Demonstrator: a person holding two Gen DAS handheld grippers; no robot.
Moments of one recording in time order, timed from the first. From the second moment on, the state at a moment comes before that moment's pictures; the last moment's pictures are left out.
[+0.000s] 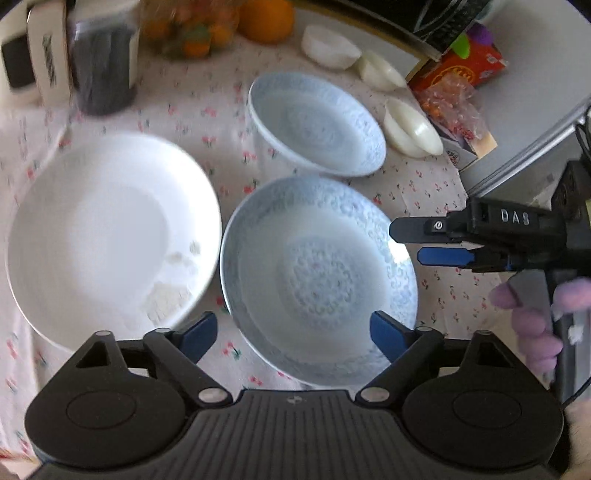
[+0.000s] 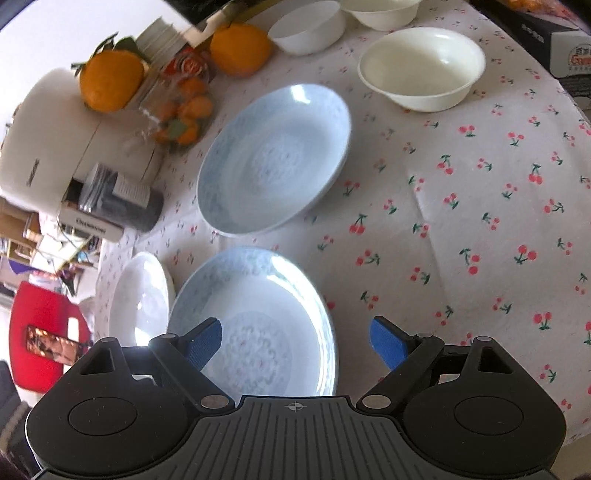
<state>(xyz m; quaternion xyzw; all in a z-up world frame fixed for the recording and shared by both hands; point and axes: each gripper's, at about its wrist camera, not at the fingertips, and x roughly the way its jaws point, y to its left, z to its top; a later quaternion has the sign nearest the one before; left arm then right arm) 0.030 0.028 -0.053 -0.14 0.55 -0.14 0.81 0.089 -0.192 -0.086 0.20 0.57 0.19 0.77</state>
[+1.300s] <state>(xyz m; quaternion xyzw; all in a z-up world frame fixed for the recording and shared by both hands) 0.030 0.034 -0.072 -0.15 0.57 -0.09 0.80 0.089 -0.183 -0.101 0.16 0.57 0.18 0.79</state>
